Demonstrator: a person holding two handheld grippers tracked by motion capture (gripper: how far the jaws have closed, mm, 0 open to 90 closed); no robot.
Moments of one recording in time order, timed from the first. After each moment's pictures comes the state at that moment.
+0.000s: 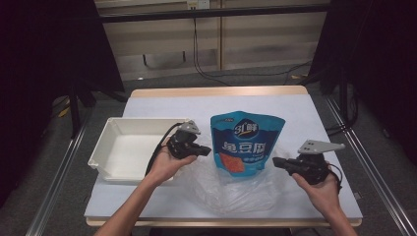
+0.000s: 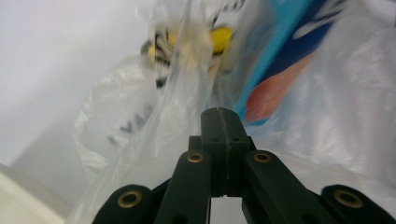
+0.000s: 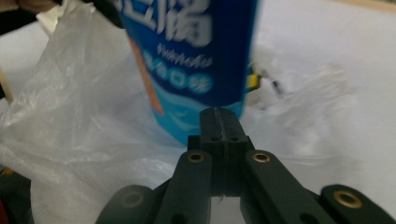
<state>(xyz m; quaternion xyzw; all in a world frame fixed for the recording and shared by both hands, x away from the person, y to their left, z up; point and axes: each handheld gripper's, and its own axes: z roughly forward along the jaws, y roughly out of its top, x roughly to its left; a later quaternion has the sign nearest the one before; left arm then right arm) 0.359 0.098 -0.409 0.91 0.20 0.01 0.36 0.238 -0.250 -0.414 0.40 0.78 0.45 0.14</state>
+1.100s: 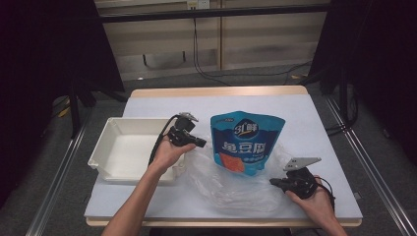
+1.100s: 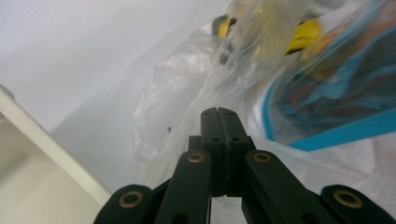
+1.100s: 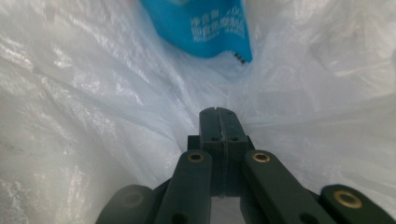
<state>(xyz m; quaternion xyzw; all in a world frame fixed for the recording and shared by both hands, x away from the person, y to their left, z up) 0.401 0.111 -0.423 0.88 0.29 -0.02 0.37 0.232 -0.244 -0.473 0.41 0.84 0.35 0.09</state>
